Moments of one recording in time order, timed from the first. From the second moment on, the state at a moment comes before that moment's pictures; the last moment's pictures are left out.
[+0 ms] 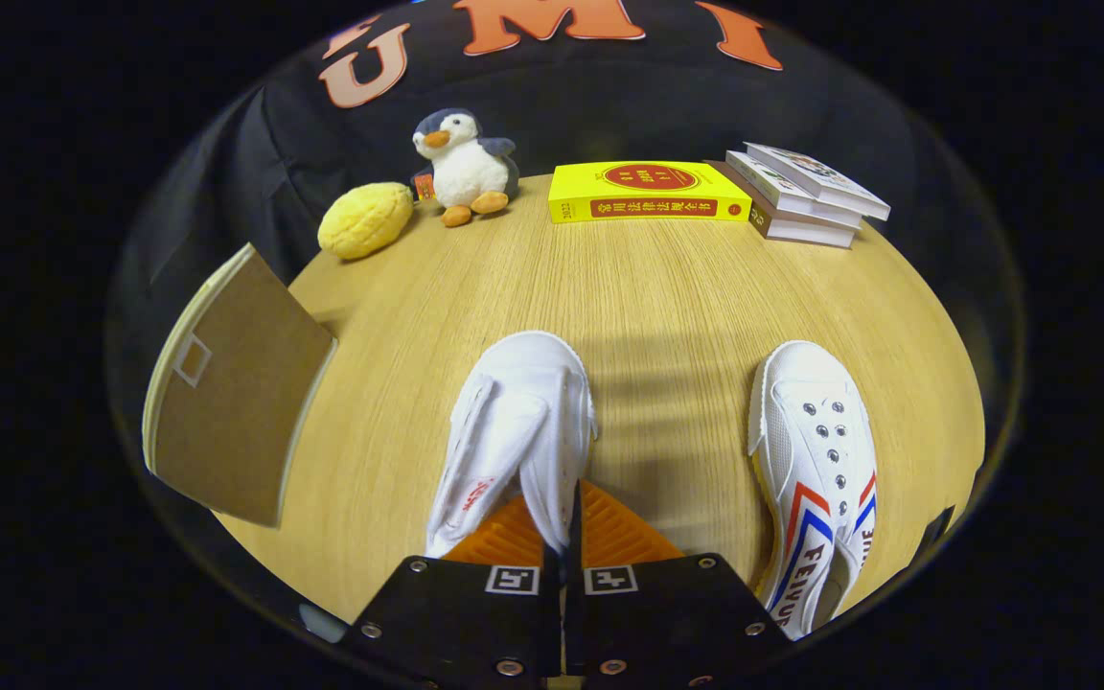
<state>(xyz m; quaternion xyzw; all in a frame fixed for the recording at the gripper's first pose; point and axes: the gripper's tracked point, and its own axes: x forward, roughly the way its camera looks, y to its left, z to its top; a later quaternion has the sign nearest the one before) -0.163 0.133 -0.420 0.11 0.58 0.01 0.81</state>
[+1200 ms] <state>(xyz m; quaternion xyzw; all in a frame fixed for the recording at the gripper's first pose) -0.052 0.449 -0.254 0.22 0.62 0.10 0.75</state>
